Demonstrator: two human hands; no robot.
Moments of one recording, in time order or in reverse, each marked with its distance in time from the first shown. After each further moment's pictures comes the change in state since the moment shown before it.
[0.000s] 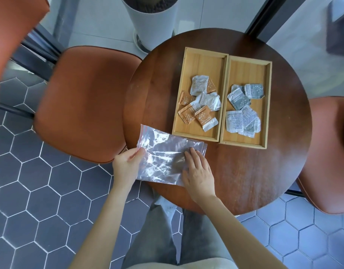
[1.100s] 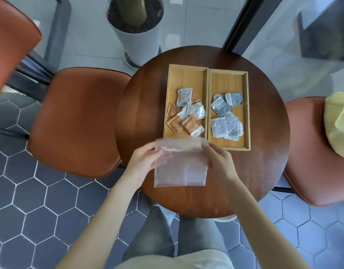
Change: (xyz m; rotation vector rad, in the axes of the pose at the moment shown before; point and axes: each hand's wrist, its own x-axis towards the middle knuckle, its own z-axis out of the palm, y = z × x) left_hand -0.009 0.071 0.025 -0.207 -0.581 -0.135; right_hand 0.018 0.024 -0.105 1.375 0.035 0.583
